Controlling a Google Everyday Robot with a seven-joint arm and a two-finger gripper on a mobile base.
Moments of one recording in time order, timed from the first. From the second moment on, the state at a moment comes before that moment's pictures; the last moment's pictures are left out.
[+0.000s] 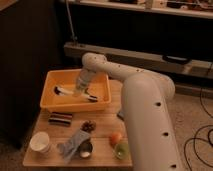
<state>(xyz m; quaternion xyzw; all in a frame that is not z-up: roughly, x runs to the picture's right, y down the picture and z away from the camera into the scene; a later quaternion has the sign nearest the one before) -0.173 0.030 0.861 -0.39 -0.24 0.10 0.89</state>
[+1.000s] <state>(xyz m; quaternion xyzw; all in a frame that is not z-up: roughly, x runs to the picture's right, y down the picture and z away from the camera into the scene) -0.191 -0.023 0.920 -0.37 -0.17 0.10 0.91</state>
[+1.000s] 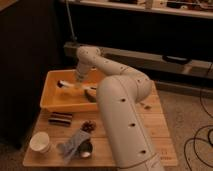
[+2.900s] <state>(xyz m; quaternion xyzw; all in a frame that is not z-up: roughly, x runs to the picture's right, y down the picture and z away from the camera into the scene) -0.133 0.023 0.903 -0.39 -0.18 0.13 0.89</state>
